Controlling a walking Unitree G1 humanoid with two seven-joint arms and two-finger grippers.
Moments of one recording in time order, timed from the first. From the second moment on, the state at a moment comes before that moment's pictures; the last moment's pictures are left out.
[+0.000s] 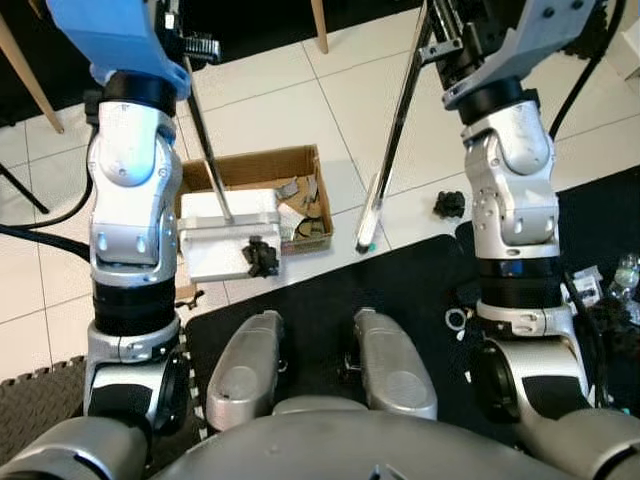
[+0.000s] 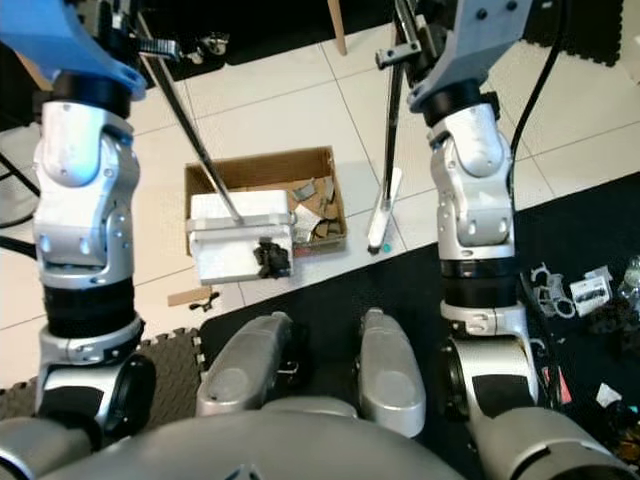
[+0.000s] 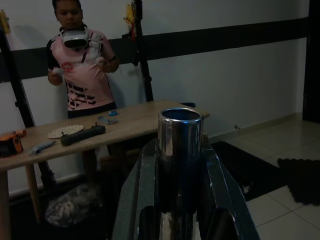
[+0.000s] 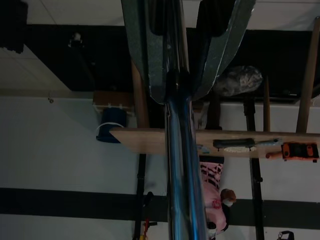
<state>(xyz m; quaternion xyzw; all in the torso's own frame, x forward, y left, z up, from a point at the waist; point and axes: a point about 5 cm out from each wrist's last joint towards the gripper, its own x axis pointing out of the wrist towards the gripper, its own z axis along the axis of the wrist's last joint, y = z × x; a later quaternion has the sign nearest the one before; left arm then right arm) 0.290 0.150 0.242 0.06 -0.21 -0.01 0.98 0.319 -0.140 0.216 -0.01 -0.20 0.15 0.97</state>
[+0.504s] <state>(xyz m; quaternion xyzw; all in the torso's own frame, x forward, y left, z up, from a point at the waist) 0.292 0.150 0.242 0.06 -0.21 -0.01 0.98 0.320 -0.141 0.217 -0.01 -0.20 0.14 0.97</state>
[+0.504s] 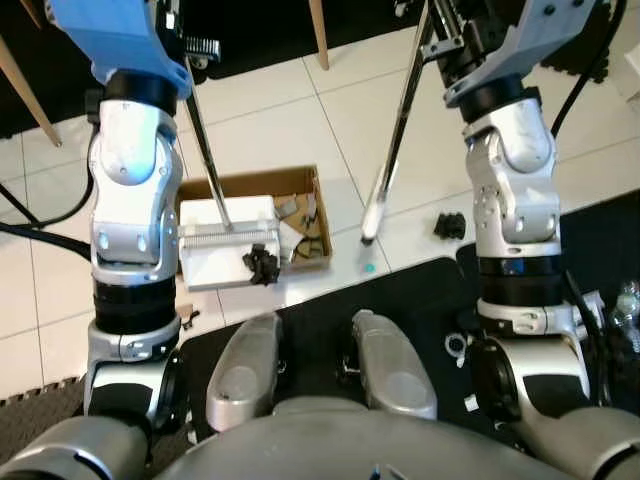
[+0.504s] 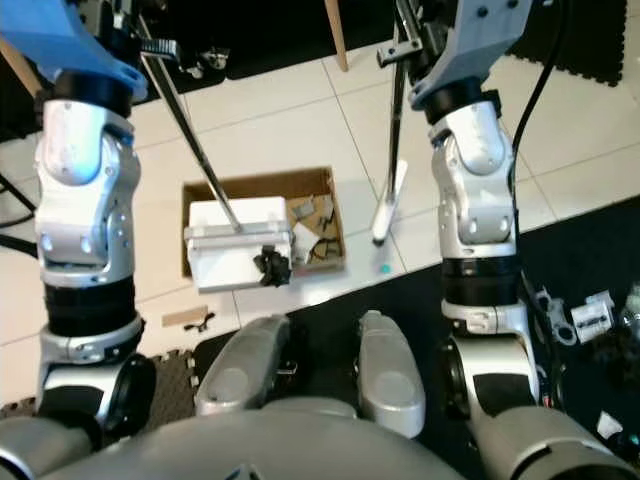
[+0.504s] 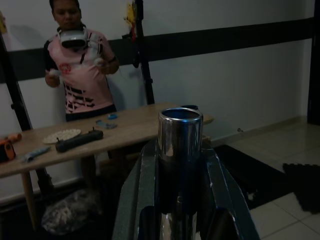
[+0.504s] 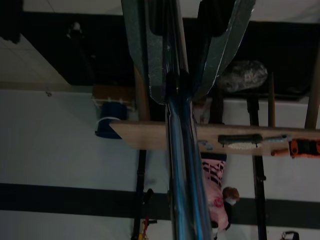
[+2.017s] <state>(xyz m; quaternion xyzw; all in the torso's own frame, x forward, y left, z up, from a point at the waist) 0.321 0.162 0.259 0.06 -0.23 -0.01 0.97 0.331 -0.150 0.207 -0.02 -0.18 0.13 0.98</state>
